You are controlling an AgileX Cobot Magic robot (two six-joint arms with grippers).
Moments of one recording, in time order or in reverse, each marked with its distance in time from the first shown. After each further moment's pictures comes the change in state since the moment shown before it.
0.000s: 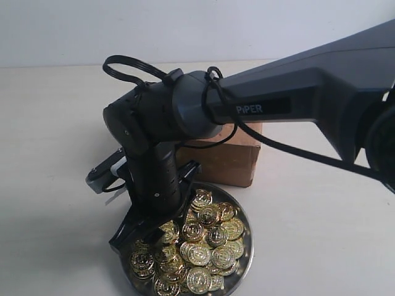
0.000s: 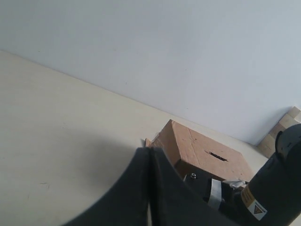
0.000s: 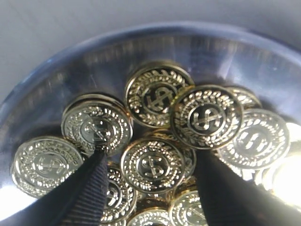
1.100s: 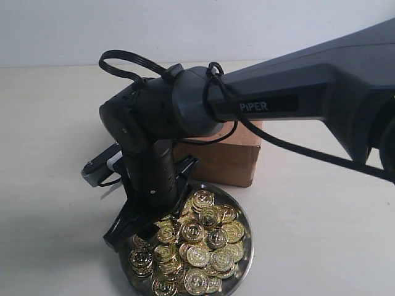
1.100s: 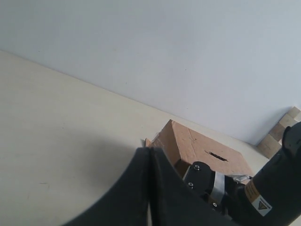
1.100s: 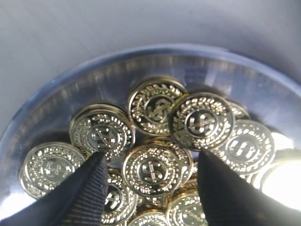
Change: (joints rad) left arm 0.000 0.000 0.000 0.000 0.000 0.000; right arm 0.012 -0.021 0.000 -0.029 -0.030 0.048
